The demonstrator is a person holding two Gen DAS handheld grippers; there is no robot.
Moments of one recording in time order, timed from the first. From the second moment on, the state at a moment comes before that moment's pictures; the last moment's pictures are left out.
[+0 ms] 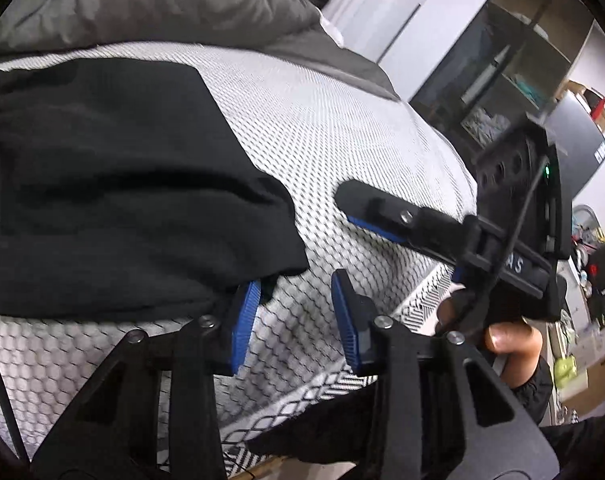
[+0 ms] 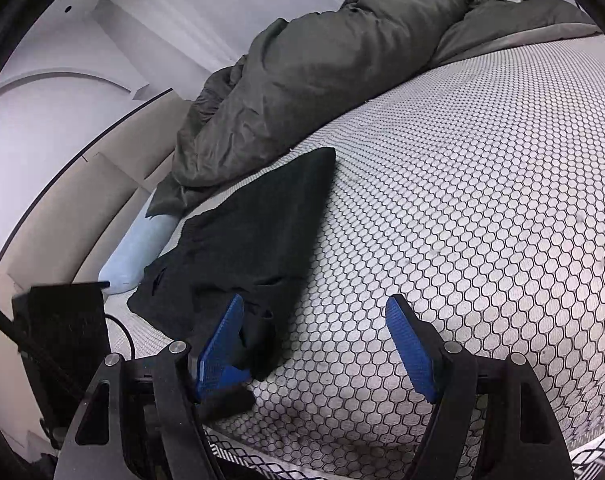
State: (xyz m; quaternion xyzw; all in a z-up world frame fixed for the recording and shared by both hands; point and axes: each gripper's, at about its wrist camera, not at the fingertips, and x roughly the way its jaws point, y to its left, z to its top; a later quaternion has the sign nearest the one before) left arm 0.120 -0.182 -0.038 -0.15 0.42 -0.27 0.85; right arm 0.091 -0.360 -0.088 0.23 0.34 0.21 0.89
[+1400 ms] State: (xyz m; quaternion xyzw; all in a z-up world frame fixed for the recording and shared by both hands) left arm 0.120 -0.140 -0.023 -0.18 0.33 -0.20 0.90; right arm 0.200 -0.347 -0.084 0.31 0.39 0.24 0.84
